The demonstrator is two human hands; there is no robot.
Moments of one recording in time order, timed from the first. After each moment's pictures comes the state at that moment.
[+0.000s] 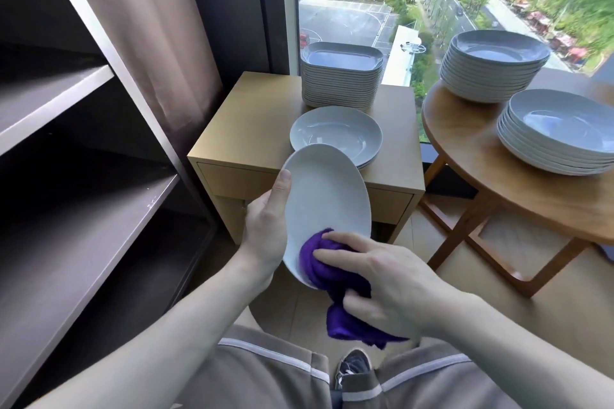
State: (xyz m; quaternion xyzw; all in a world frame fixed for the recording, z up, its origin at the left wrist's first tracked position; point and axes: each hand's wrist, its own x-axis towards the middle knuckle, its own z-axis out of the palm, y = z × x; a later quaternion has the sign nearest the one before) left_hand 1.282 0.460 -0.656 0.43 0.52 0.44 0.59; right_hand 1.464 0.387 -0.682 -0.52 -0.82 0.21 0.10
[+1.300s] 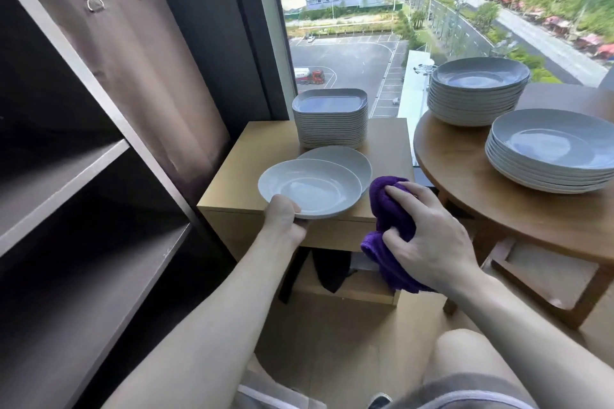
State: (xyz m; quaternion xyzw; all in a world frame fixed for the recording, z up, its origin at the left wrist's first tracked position) left_hand 1.352 0.552 -0.658 0.18 0.53 0.53 0.64; right_hand 1.547 0.436 -0.681 -0.70 -0.62 0.08 0.35
